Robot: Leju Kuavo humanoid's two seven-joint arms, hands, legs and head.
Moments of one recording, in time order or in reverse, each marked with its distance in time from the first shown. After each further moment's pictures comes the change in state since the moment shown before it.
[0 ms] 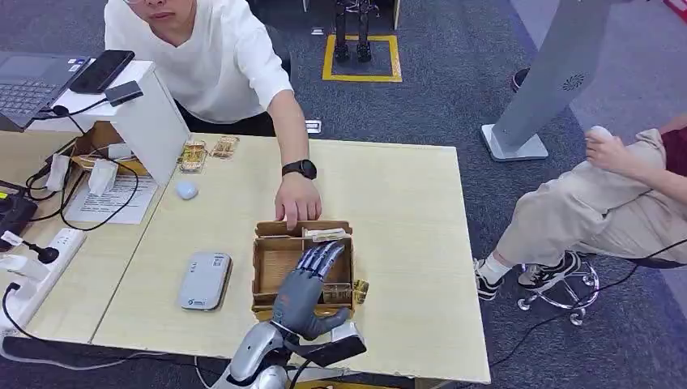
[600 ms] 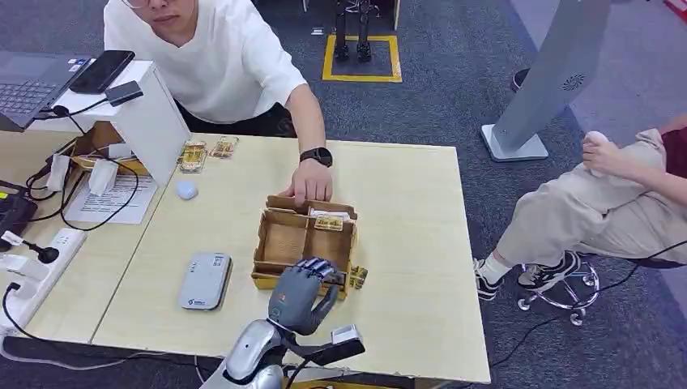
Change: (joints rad) left arm -0.017 0.021 0.000 0.005 -0.127 0.023 0.056; right arm -0.002 0.000 0.013 0.000 0.008 0.000 0.011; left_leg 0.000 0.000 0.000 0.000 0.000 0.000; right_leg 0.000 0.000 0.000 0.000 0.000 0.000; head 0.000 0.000
